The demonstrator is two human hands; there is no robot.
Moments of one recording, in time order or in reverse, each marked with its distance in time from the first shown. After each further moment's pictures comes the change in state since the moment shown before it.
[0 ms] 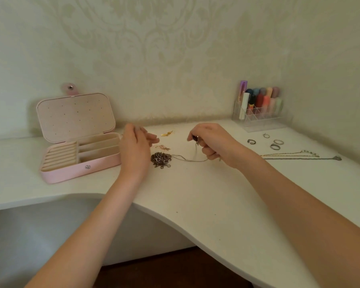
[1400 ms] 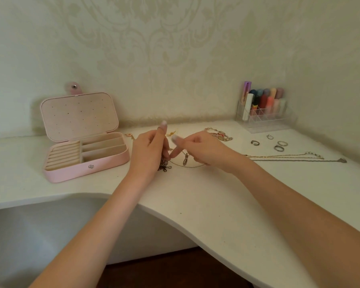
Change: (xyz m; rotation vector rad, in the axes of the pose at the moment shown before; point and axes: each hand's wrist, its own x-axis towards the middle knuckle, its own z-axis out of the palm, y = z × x) left_hand -0.013 0.009 0.000 0.042 -0.240 0.071; right_hand -0.009 -0.003 0.022 -0.240 -0.186 -0.215
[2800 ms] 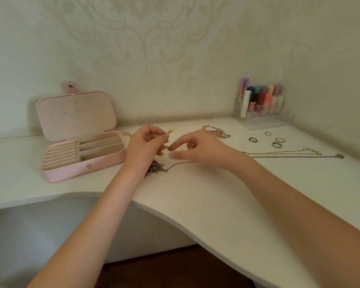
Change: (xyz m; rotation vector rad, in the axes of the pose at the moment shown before) left_hand 0.006 -0.001 -0.006 -0.152 -0.033 -0.183; right_hand -0.006 0.003 -0.002 -0.221 -0.001 -0.075
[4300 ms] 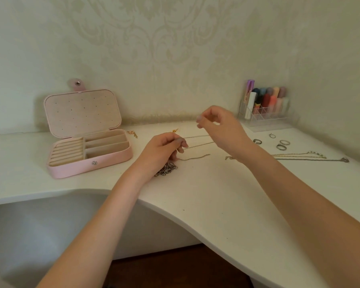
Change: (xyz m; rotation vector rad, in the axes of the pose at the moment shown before) left_hand -0.005 0.000 0.006 0.115 -0.313 0.017; right_hand 0.011 0.002 -0.018 0.128 0.472 0.039
